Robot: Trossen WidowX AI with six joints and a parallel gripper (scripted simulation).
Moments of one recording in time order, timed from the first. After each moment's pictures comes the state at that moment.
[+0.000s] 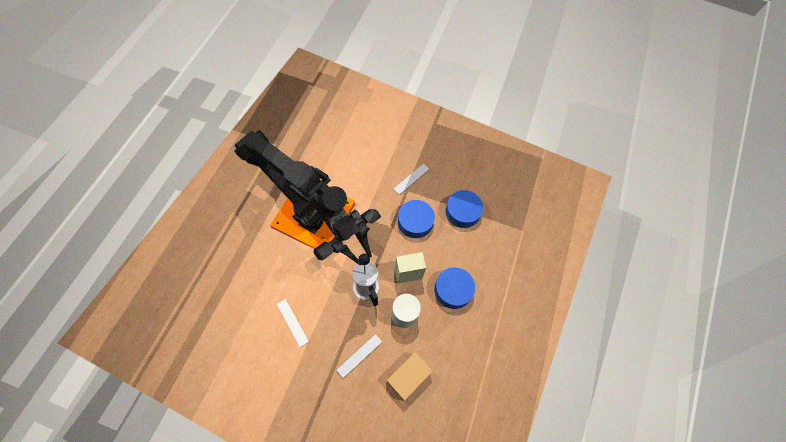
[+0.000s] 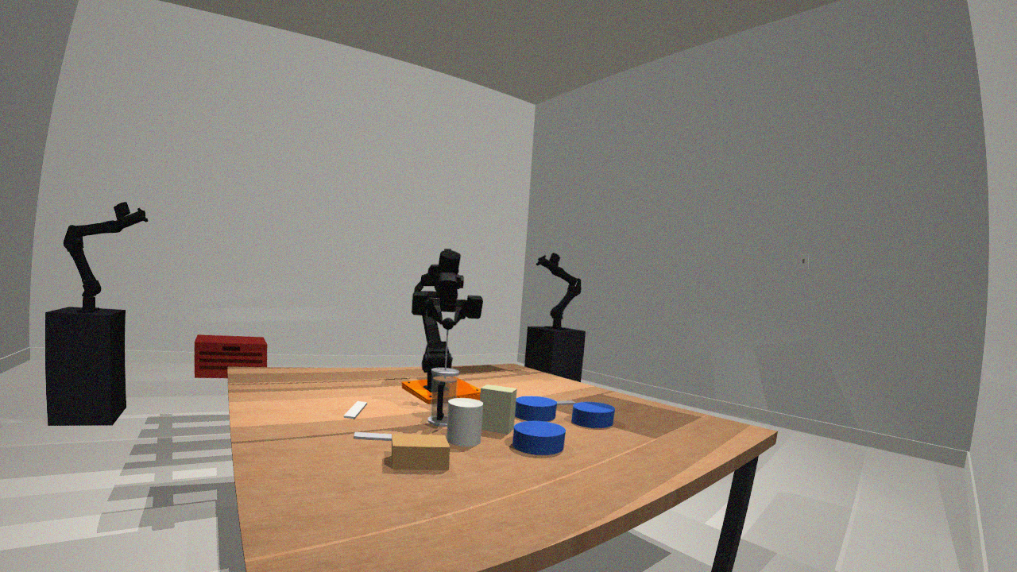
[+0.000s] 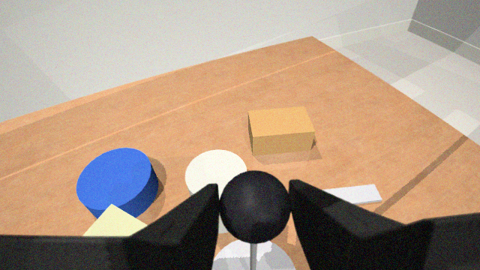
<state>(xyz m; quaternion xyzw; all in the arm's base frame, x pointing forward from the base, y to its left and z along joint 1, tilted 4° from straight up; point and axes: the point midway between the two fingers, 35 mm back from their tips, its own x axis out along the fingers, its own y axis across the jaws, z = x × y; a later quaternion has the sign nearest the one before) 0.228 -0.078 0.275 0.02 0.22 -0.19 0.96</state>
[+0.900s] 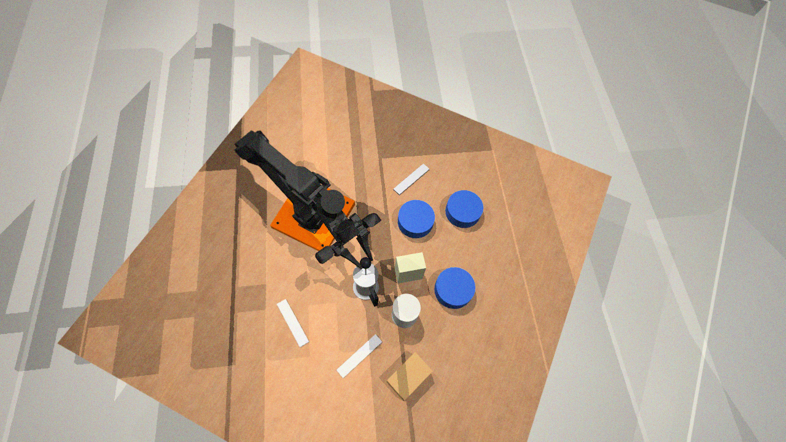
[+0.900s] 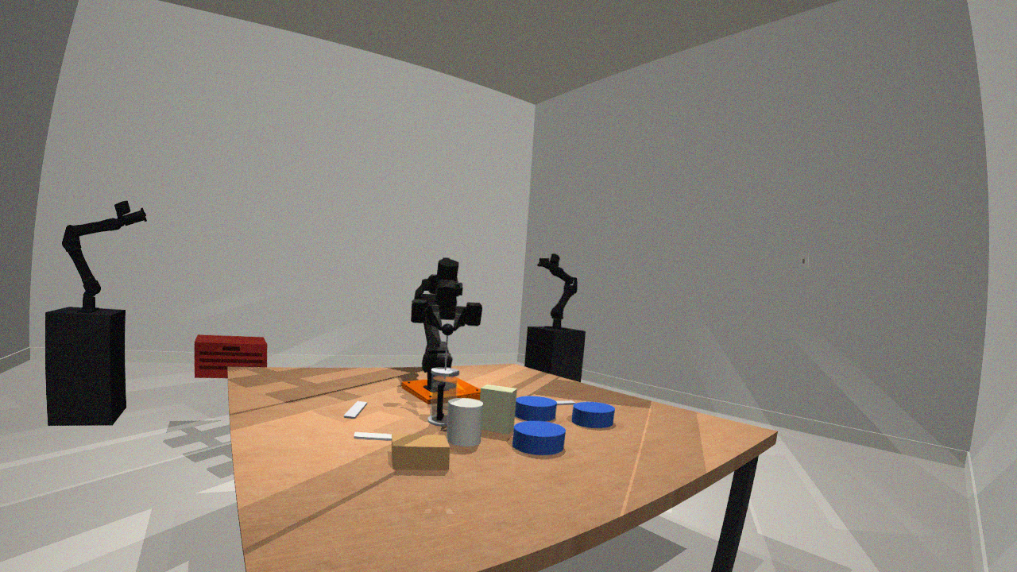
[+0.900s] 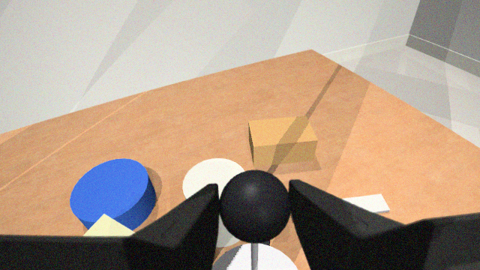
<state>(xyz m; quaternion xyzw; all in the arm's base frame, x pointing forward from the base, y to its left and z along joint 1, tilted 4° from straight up) 0.234 -0.082 0.256 0.02 0.19 -0.19 0.96</state>
